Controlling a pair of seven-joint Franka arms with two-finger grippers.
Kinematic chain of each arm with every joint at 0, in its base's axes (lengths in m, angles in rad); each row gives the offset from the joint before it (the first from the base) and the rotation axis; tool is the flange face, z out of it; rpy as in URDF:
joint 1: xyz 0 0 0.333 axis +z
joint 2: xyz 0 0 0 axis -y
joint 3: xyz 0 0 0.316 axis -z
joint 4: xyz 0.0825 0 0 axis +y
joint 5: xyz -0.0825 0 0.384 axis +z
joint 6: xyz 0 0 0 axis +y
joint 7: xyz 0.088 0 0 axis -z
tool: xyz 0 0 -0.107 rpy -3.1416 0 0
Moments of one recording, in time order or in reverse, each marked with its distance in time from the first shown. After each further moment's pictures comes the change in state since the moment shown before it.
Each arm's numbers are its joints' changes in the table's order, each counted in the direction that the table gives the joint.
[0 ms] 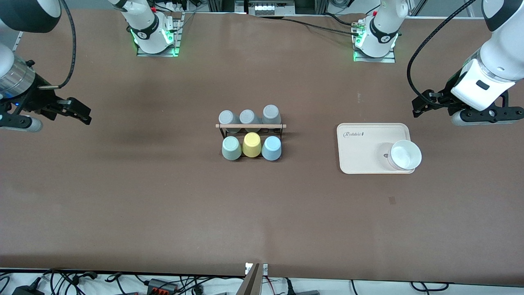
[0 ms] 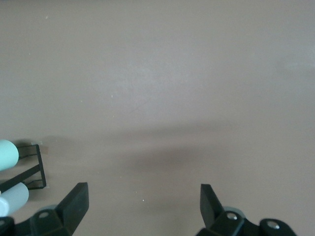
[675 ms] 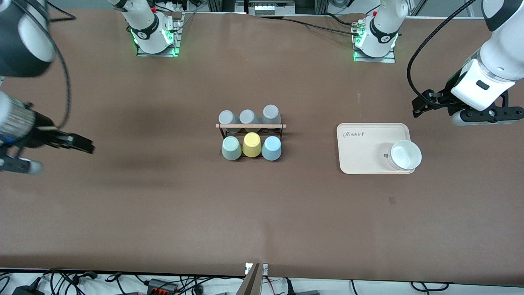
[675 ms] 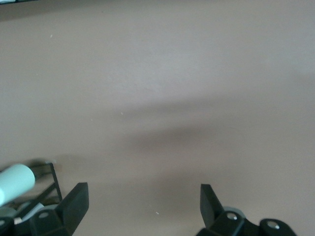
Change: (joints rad) left arm 0.000 0.000 0.000 0.000 0.000 0.000 -0.002; right arm 0.014 -0.307 0.007 -0.429 0.000 0.173 0.020
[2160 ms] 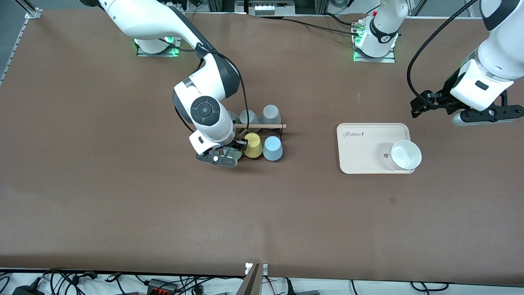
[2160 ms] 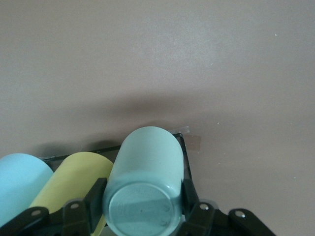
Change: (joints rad) left arm -0.008 0.000 -0.002 -0.001 0.000 0.000 -0.051; right arm 0.517 -0.296 -0.031 0.233 0.005 -0.501 0.605
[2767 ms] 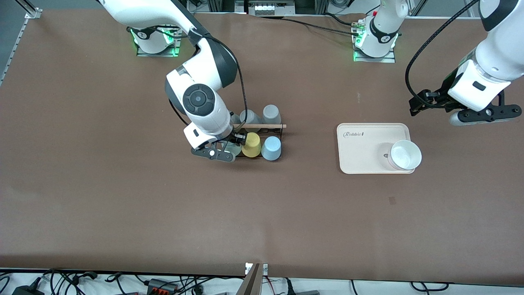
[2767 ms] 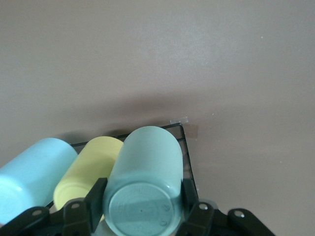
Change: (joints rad) left arm -0.008 0.000 -0.003 -0.001 0.000 0.026 -0.004; right arm 0.000 0.040 -0.004 -0.039 0.020 0.084 0.000
